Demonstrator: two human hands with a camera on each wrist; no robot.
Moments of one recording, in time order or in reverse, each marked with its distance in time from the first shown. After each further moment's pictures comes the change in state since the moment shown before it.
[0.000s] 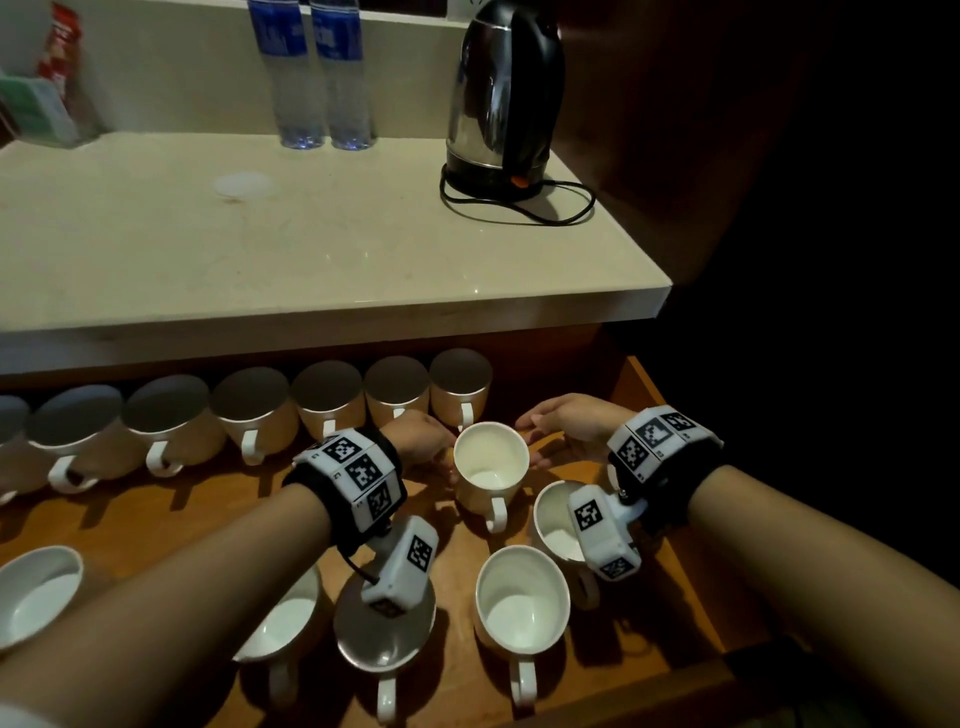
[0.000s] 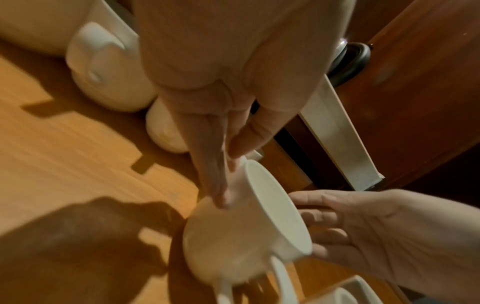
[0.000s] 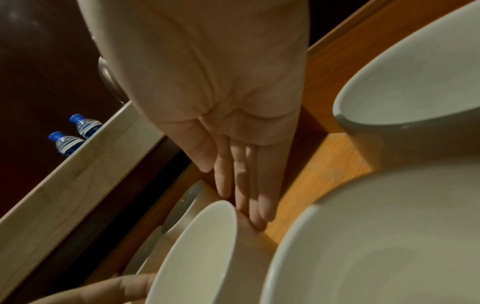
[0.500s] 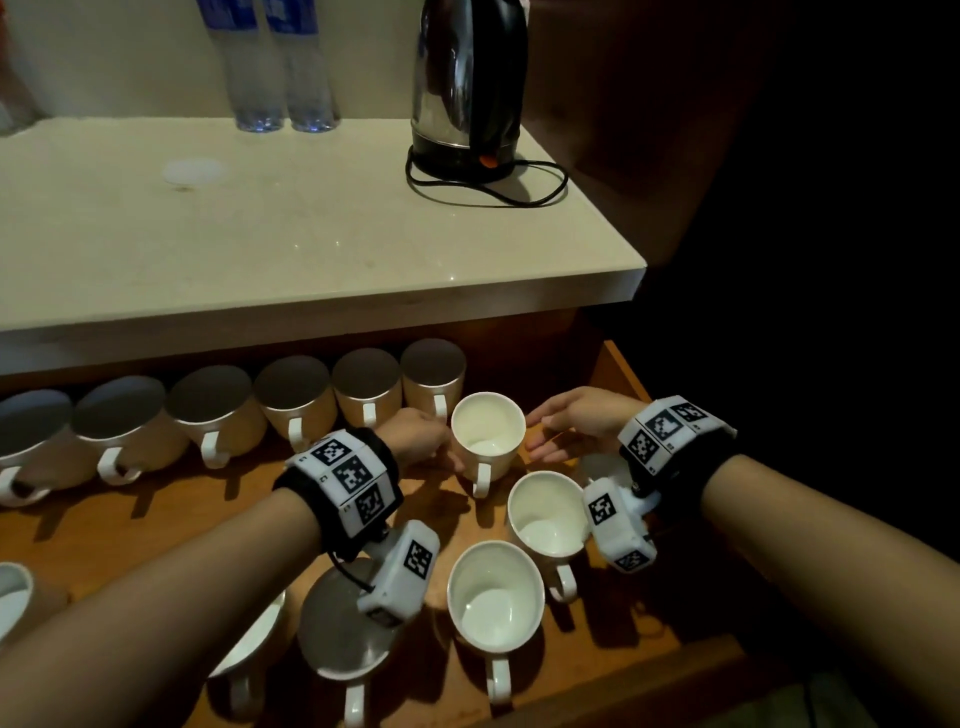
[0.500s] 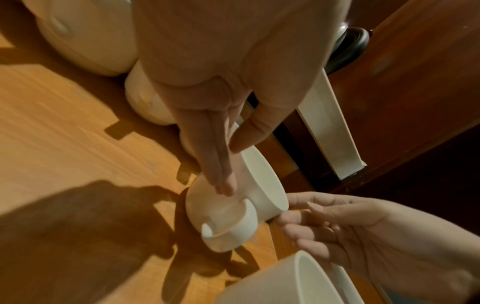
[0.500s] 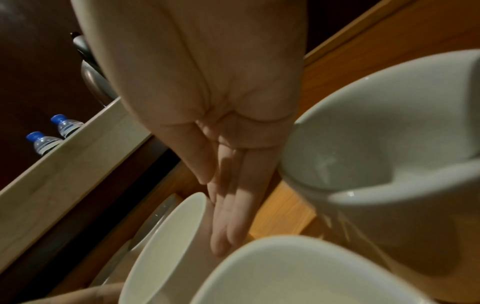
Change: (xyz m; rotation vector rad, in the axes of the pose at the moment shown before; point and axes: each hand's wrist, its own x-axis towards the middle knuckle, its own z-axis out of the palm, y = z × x) left_hand 0.011 0.008 0.027 -0.089 0.002 -0.010; right_hand -0.005 0.019 -0.029 0.060 -0.010 0.026
